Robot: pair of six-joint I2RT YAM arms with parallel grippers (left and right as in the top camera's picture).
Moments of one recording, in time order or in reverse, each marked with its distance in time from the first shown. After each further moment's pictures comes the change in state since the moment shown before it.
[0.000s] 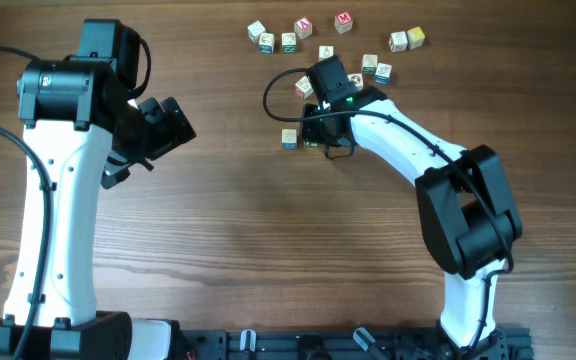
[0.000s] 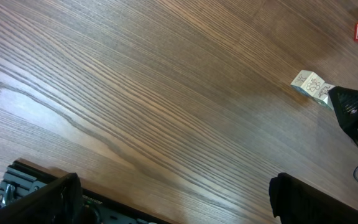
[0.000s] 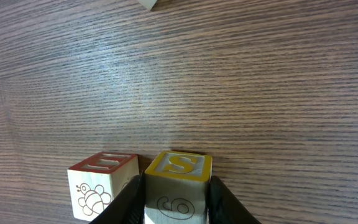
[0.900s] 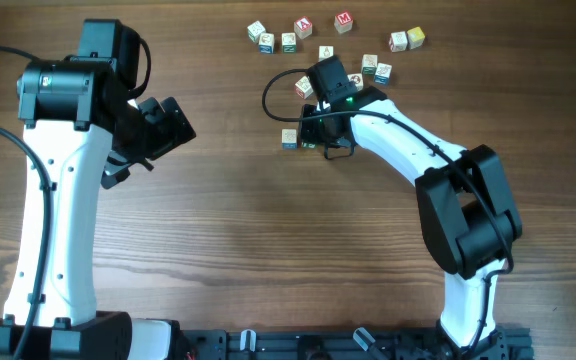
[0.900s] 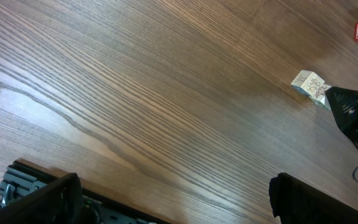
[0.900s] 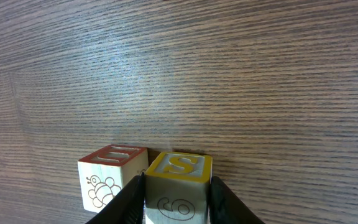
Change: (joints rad) left arm 0.000 0.000 0.000 0.000 0.000 0.000; right arm 0.000 0.000 0.000 0.000 -0.038 0.000
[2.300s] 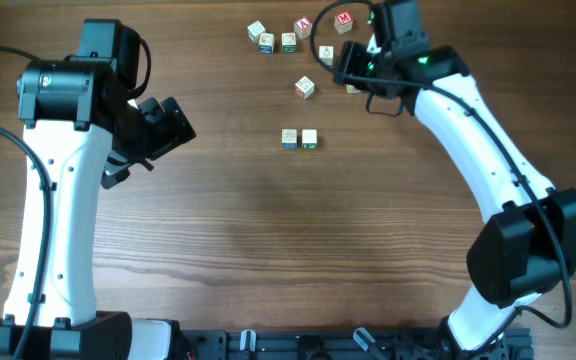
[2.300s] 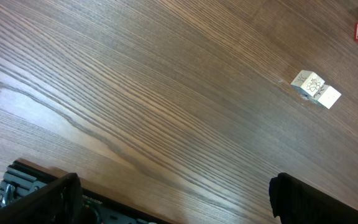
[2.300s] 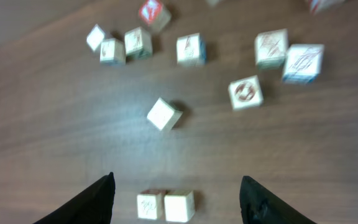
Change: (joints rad) left arm 0.000 0.000 0.000 0.000 0.000 0.000; right arm -0.171 -0.215 0.185 -0.138 0.036 -0.058
